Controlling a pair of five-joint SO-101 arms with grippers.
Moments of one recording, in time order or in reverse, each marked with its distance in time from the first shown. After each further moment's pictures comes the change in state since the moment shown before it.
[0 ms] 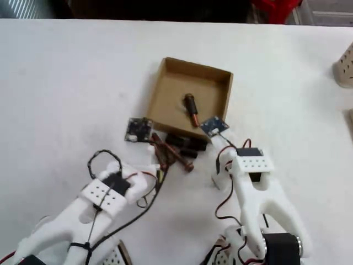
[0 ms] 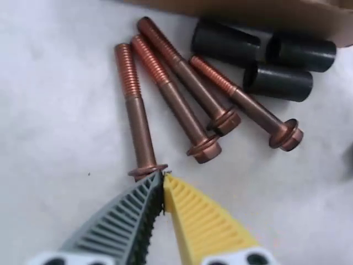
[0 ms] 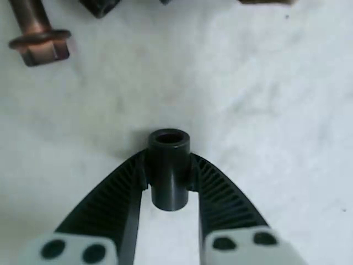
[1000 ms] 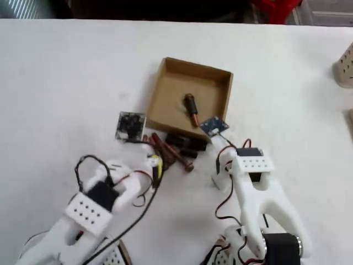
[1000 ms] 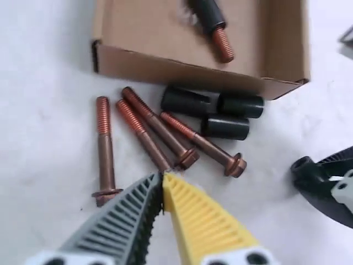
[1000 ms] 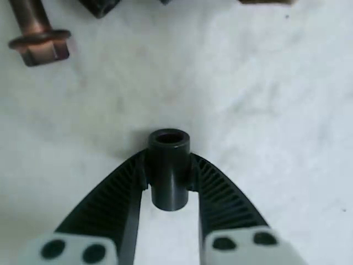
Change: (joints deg) left arm 0.8 -19.9 0.8 4.4 -2.2; right arm 0.0 0.0 0.0 0.0 0.0
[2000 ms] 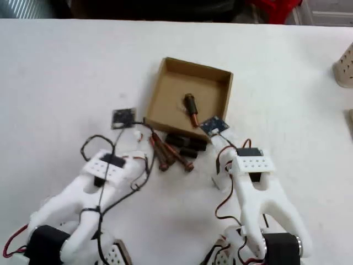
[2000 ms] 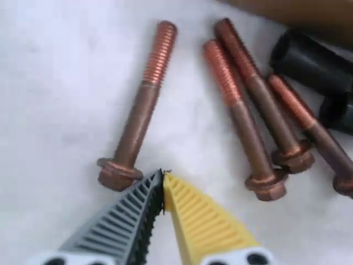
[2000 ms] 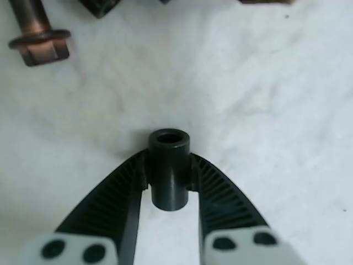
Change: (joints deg) left arm -11.3 37.8 -10.3 -3.0 2.6; right arm 0.0 0.0 0.0 0.0 0.0
